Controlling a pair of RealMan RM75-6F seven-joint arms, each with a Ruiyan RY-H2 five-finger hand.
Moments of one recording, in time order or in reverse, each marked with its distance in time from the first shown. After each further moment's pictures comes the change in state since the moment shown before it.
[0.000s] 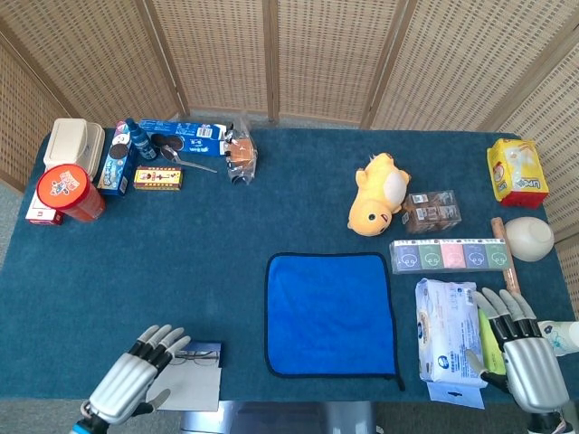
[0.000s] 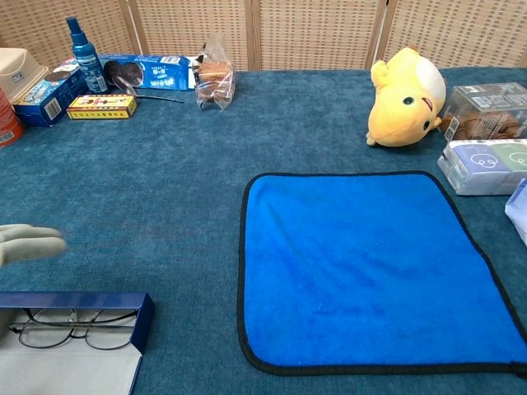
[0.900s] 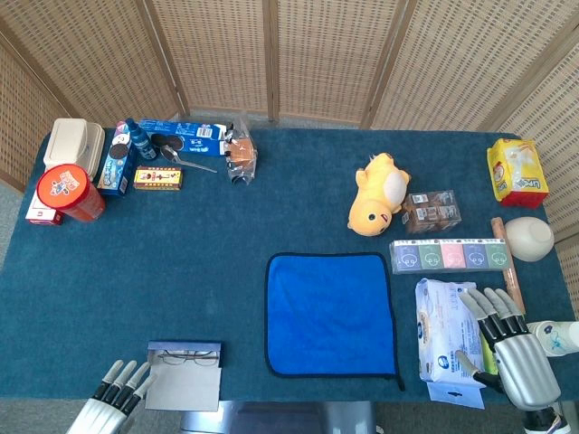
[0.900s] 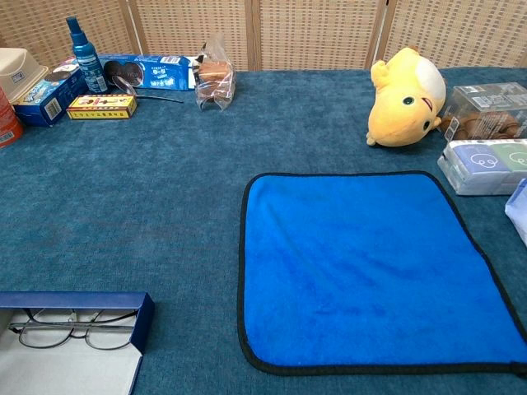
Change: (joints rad) left arm 0.288 -0.239 0.020 0.701 0.189 0.301 -0.032; right arm 0.038 -0.006 -0.019 0.071 -0.066 0.020 0.101
